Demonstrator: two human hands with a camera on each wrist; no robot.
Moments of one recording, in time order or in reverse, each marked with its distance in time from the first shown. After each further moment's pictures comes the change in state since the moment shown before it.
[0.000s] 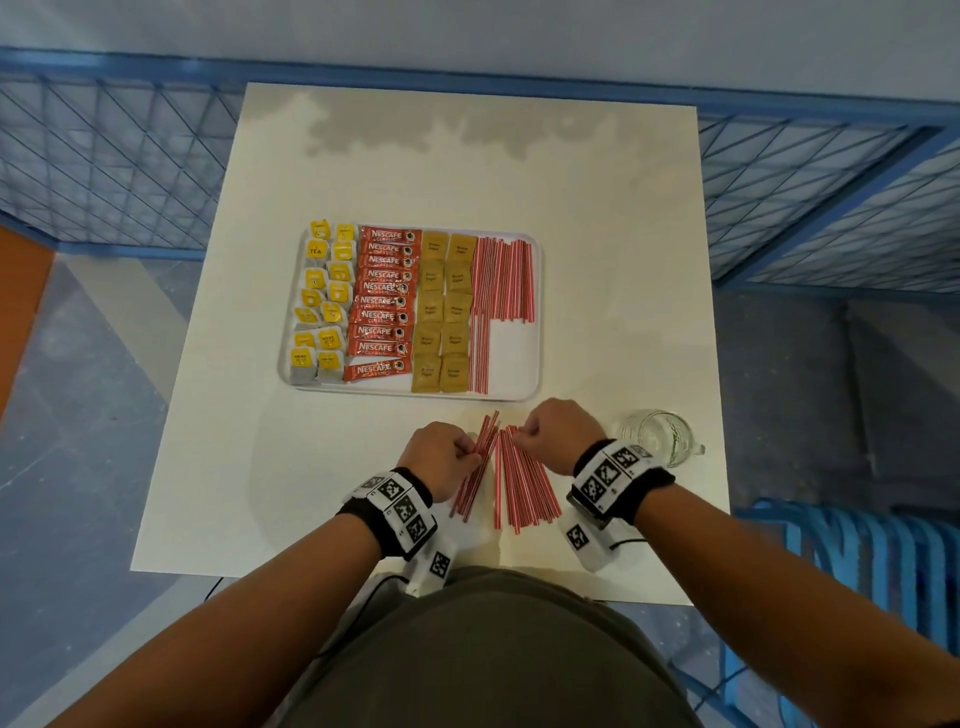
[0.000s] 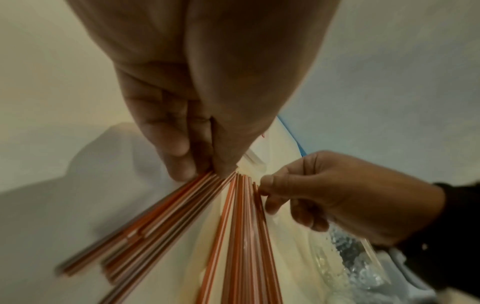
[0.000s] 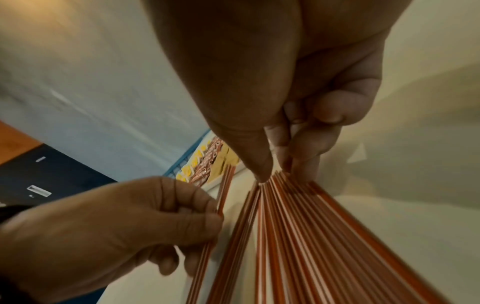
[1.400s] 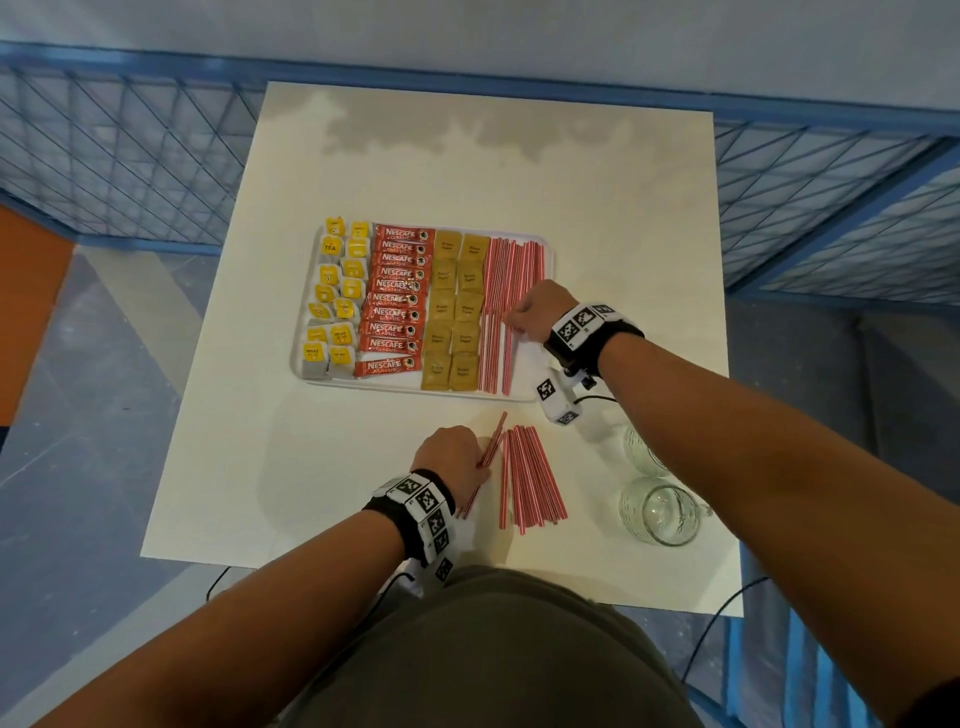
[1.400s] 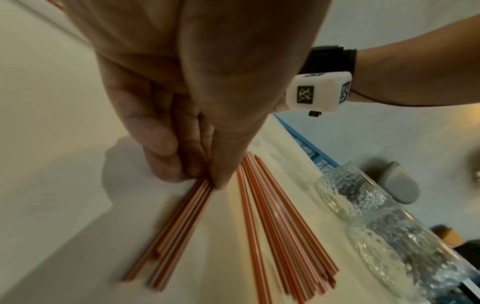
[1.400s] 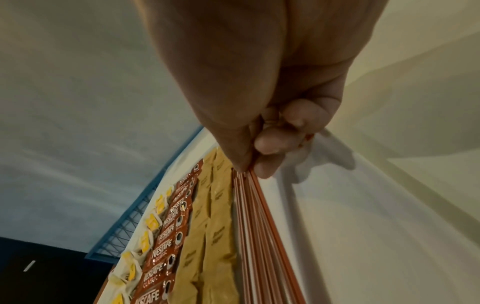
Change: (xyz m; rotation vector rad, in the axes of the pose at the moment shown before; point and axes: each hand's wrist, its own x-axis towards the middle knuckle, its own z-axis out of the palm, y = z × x) left_hand 0.002 0.006 0.010 0.295 -0.061 -0.036; right_hand 0.127 -0.037 -0.087 0.130 0.059 -0.041
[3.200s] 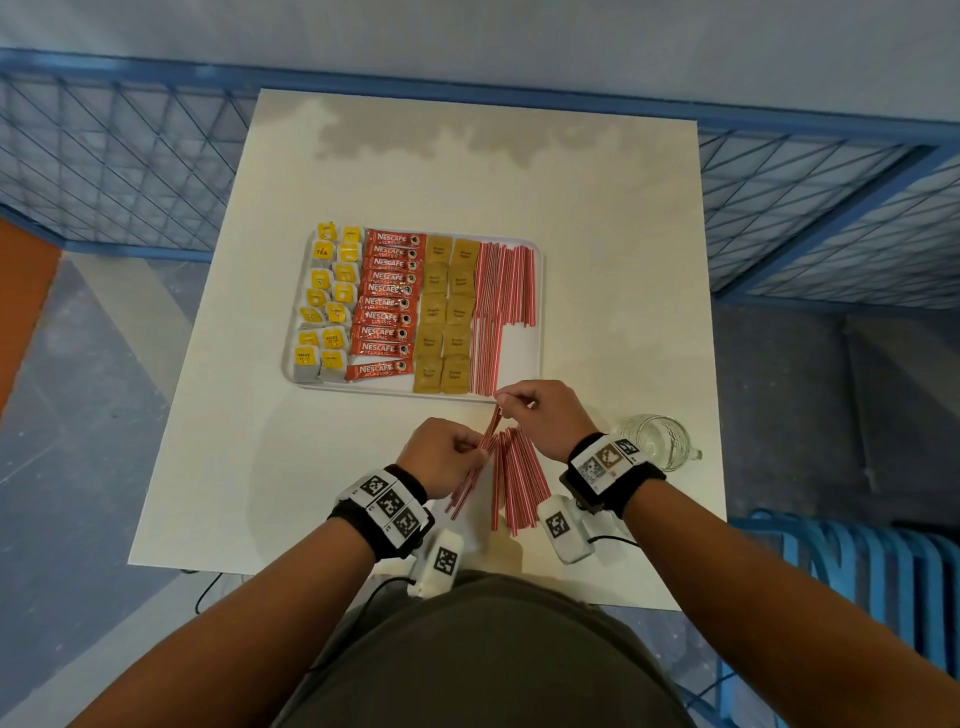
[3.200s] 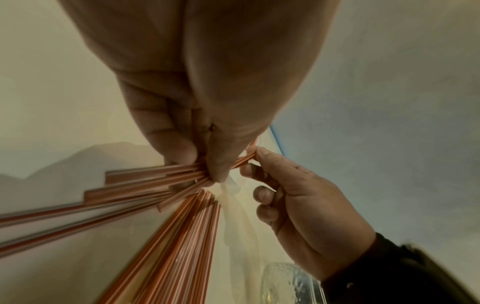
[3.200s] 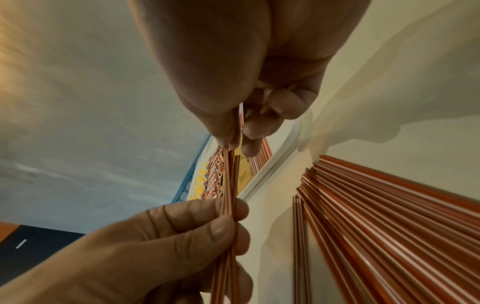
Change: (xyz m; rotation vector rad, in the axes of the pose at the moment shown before) left_hand -0.014 -0.003 -0.020 -0.520 0.031 0.135; right_hand -0.124 0.033 0.075 0.410 0.163 -0.121
